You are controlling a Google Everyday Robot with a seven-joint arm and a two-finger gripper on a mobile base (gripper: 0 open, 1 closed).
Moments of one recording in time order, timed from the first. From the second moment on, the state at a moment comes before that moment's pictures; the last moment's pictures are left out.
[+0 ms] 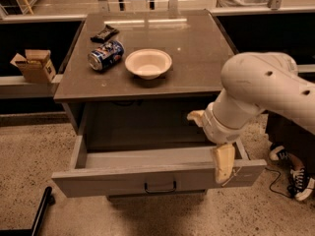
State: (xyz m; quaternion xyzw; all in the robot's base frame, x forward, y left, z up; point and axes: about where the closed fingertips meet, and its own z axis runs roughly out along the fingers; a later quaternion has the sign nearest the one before) arm 0.455 -0.129 0.742 -0.79 0.60 0.04 0.11
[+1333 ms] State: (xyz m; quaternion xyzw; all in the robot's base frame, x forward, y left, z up) arm 0.540 -0.155 0.641 -0.75 0.65 0.08 0.12
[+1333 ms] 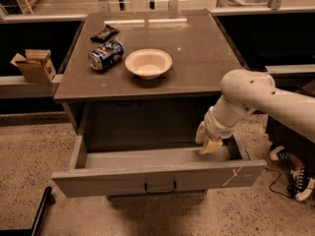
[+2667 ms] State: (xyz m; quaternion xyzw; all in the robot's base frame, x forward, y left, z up) arm 0.461 -0.159 0.626 -0.74 0.66 0.11 0.05
